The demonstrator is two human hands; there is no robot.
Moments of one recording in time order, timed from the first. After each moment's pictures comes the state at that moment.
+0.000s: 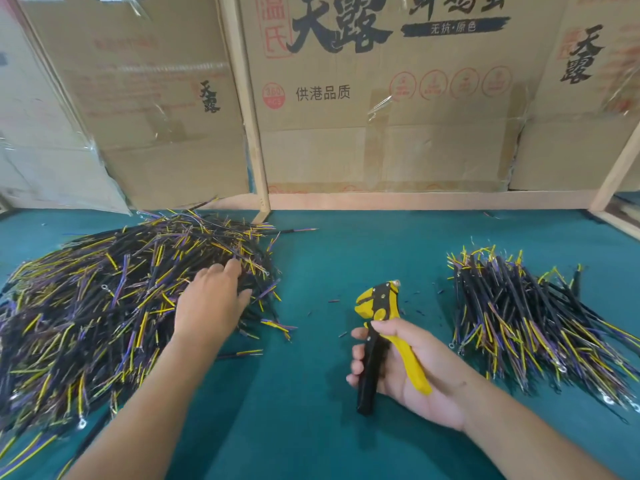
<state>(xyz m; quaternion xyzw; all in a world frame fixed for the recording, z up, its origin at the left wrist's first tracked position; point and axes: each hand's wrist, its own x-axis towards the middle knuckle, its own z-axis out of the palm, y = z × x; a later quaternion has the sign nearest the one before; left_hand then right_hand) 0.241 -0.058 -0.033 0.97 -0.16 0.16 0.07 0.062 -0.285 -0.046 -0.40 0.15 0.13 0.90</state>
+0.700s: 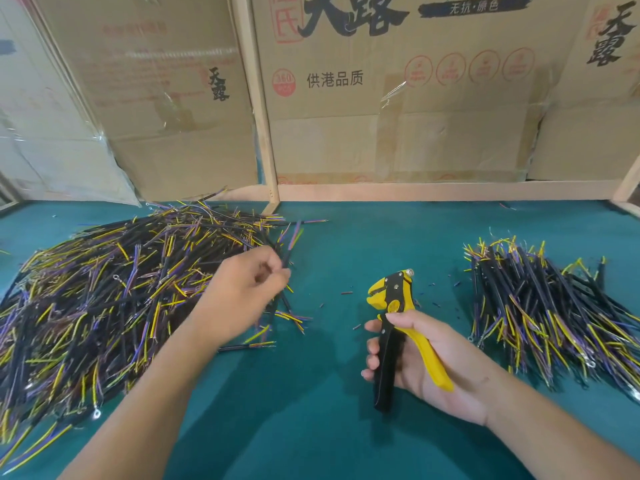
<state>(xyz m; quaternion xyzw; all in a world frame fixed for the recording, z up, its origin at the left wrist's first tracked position) 0.219 -0.062 -0.015 0.84 -0.31 0.05 0.45 0.065 -0.284 -0.051 -0.42 0.15 0.12 0.89</state>
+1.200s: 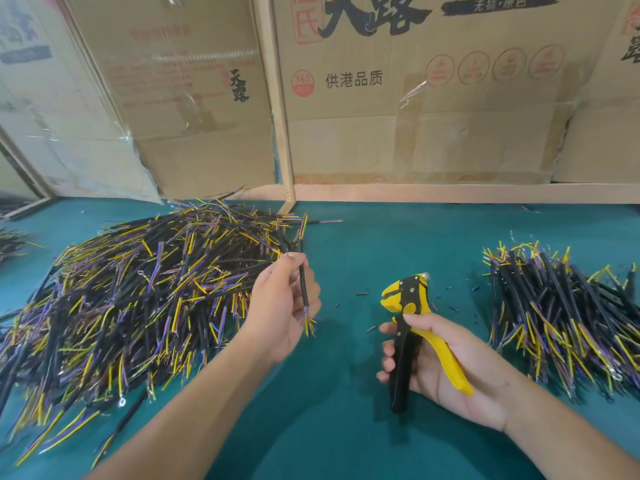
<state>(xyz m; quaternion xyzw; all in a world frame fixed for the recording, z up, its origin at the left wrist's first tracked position) 0.189 -0.103 -0.025 0.51 -0.08 -0.15 0.84 0.072 -0.295 -0.065 -0.40 0.13 0.15 0.90</state>
